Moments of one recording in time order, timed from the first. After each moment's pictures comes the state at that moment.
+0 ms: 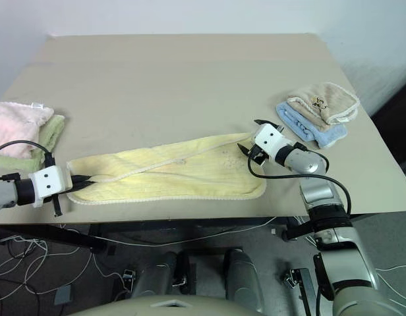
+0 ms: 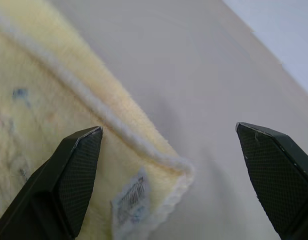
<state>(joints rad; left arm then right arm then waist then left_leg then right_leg) -0.10 0.97 0.15 0.29 -0.15 -0.36 -1.10 -0.56 -0.58 0.12 0.48 -0.15 -0.28 0.61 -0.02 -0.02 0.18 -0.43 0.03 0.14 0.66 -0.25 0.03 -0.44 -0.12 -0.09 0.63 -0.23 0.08</state>
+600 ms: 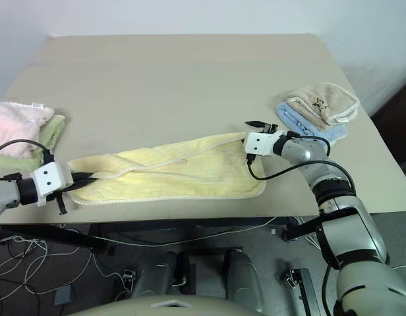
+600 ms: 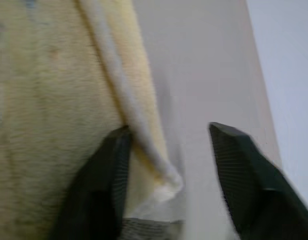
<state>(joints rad) -0.07 0.96 0.15 0.24 -0.18 -0.31 -1.07 -0.79 -0.63 0.29 0.88 -0.42 -0.63 0.47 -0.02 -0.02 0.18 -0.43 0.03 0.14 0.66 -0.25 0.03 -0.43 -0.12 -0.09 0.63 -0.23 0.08</state>
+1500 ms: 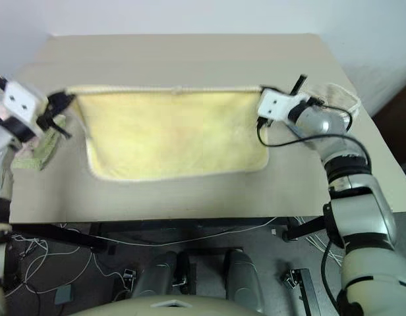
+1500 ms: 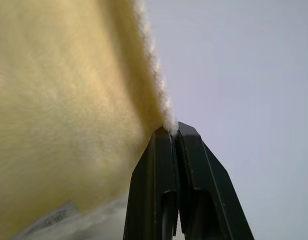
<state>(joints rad) -0.67 0.81 0.22 0.53 -0.15 -0.27 -0.64 -1.04 -0.71 0.20 0.93 -0.41 -0.61 0.29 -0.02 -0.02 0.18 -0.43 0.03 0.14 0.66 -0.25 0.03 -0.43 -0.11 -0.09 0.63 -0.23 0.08</state>
